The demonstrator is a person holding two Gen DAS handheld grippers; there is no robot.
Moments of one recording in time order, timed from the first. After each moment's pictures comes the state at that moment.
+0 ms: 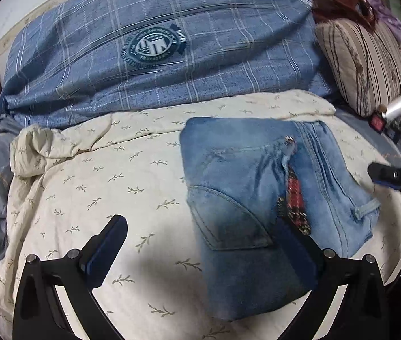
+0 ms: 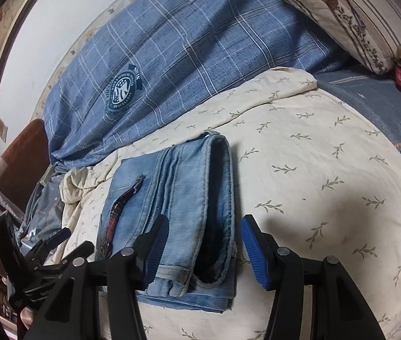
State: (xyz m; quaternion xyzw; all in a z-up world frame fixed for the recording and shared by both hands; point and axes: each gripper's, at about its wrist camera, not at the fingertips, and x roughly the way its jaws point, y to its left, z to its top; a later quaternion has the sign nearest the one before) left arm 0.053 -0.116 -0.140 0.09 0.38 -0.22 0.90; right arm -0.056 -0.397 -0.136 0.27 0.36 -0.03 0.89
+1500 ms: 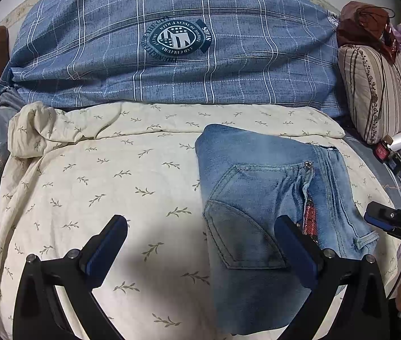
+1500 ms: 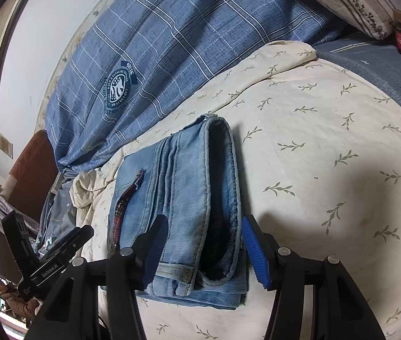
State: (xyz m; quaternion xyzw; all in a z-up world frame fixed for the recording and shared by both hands) left arm 0.077 -0.096 -0.141 0.03 0.40 -0.21 0.89; right arm -0.049 -0.400 -0.150 0.33 0.38 0.00 0.87
